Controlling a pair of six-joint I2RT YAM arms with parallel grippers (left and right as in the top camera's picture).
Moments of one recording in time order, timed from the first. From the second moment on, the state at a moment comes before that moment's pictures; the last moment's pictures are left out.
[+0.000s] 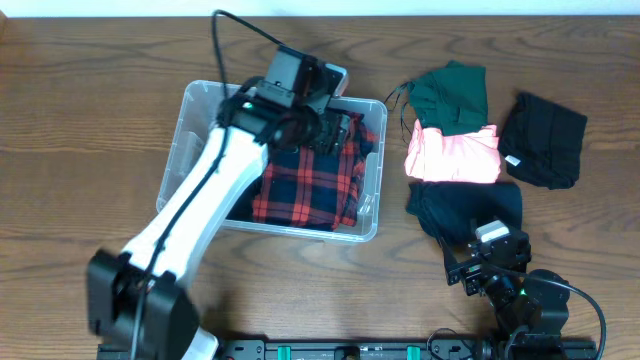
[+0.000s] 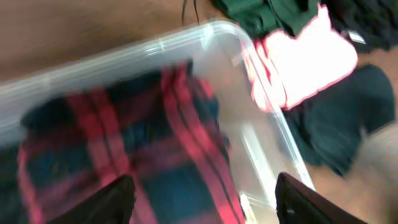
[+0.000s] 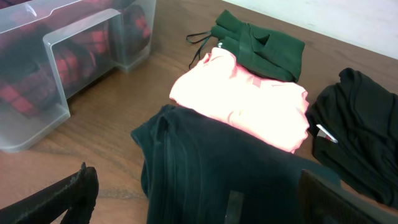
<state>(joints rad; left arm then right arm) -0.44 1.68 1.48 -0.81 0.30 -0.05 -0.02 0.01 0.15 -0.56 -0.27 -0.27</state>
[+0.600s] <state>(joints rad) -0.44 1.85 1.31 -0.81 0.35 -0.12 -0.02 0.01 0.15 -0.56 -0.27 -0.27</state>
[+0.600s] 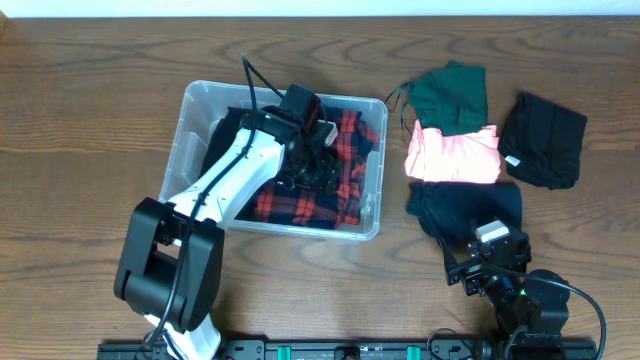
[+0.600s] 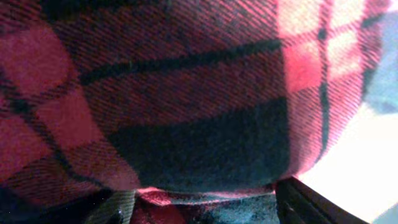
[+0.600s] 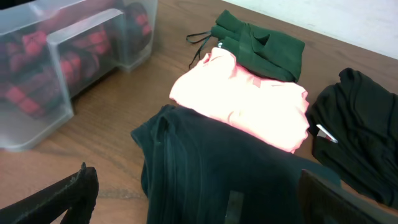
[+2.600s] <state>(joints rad) 0.31 1.61 1.60 -1.14 -0.26 -0.16 -0.02 0.01 0.15 -0.53 -0.44 -0.27</state>
